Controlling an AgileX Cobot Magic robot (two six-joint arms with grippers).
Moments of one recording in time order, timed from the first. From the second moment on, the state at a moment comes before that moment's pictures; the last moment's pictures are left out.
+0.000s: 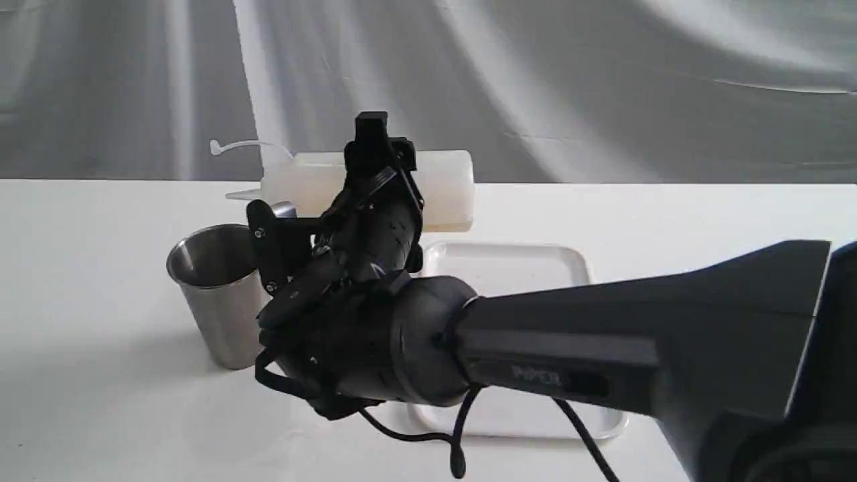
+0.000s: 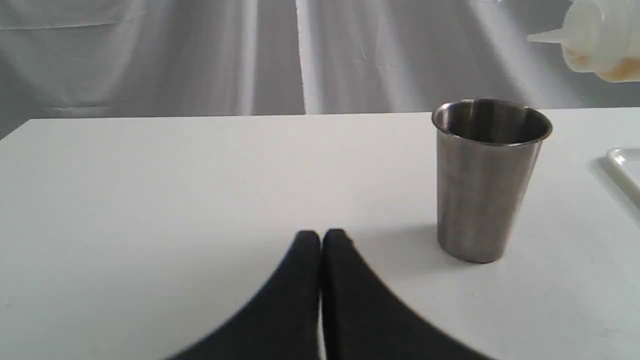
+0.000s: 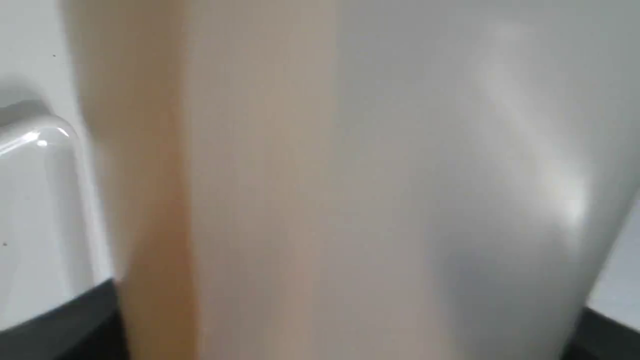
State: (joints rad) left arm 0.06 0.00 0.00 -0.02 0.27 0.04; right arm 0.80 2.26 -1.61 -1.69 1.08 0.45
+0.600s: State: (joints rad) left arm 0.06 0.00 0.00 -0.02 0.27 0.04; right arm 0.80 2.26 -1.61 -1.71 1.05 0.32
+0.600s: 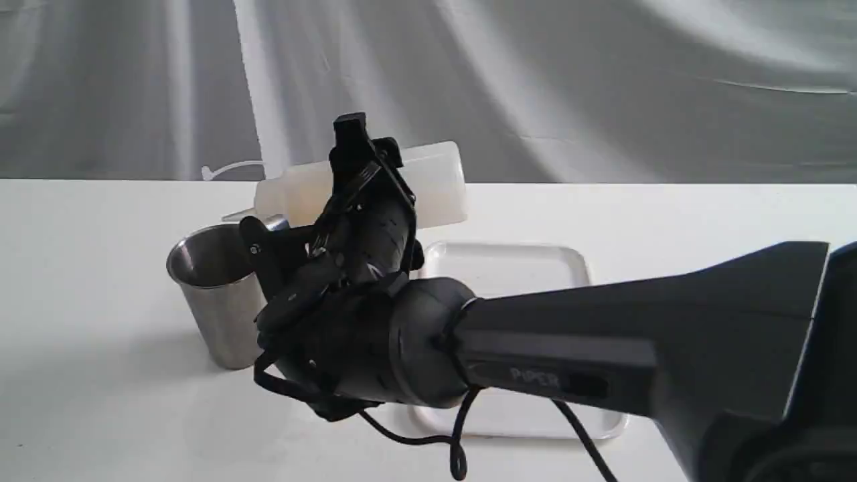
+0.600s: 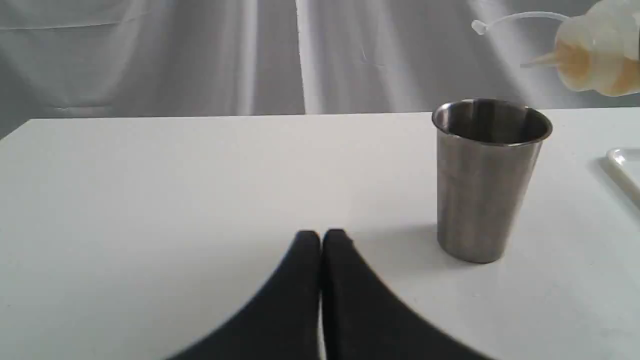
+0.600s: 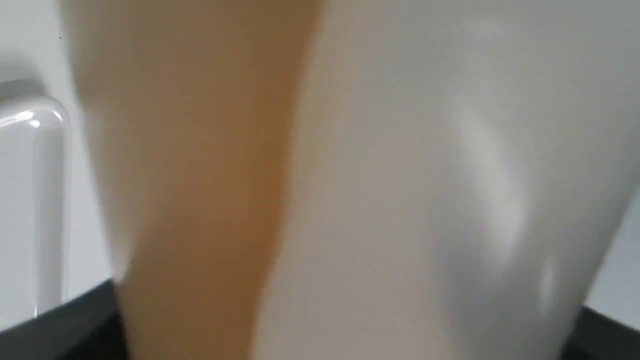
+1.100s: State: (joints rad) left arm 0.06 0.00 0.00 -0.02 0.27 0.04; right arm 0.80 2.26 -1.61 -1.71 1.04 0.21
